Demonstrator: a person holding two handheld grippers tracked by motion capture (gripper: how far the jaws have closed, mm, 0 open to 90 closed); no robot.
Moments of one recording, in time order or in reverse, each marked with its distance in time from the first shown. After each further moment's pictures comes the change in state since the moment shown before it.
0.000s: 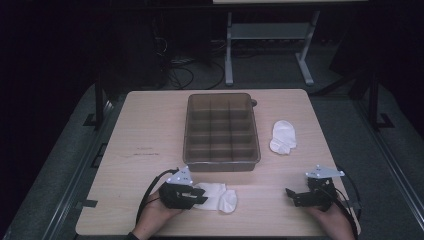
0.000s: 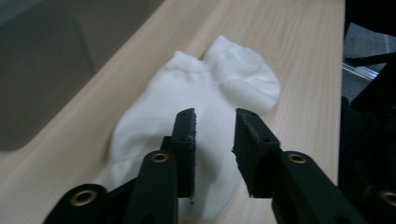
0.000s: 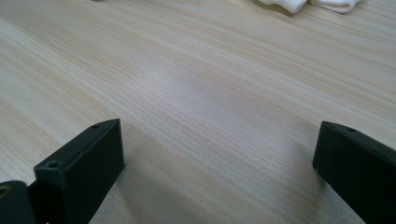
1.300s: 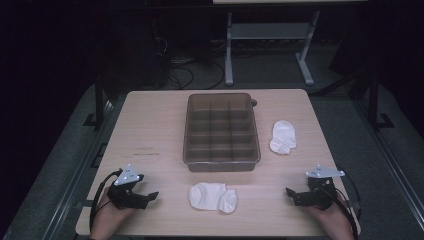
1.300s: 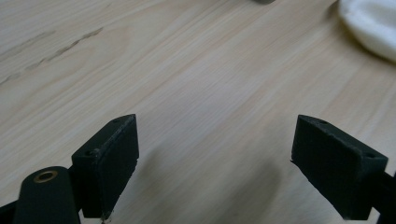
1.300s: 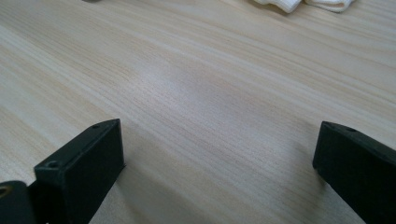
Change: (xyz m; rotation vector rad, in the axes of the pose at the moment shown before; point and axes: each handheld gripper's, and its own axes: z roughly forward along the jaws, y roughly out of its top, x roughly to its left) left arm 0.055 -0.093 -0.083 0.005 0.399 -0.154; right arm 0.000 0.000 0.000 0.000 -0.012 0.012
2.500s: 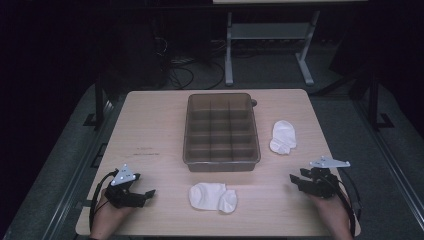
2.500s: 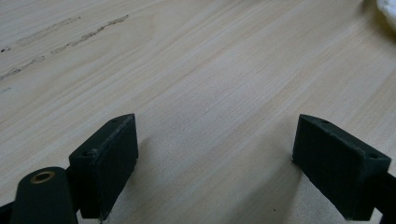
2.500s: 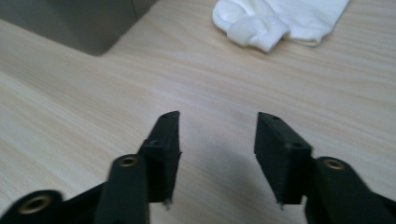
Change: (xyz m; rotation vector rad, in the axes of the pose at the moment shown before) left arm 0.008 -0.009 0.004 -0.026 0.023 -0.022; right arm -0.006 0.027 -0.012 -0.032 0.018 0.095
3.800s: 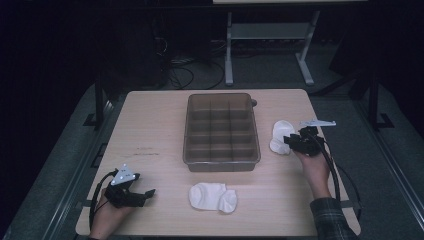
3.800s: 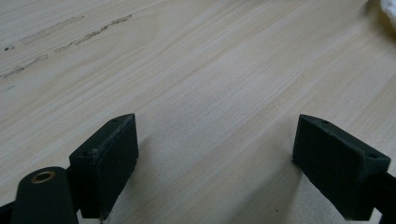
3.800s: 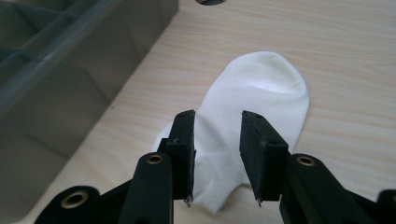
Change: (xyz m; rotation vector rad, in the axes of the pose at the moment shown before) left arm 0.000 0.000 0.000 -0.002 0.007 -0.010; right arm -0.036 0.091 0.058 -0.064 -0.079 0.091
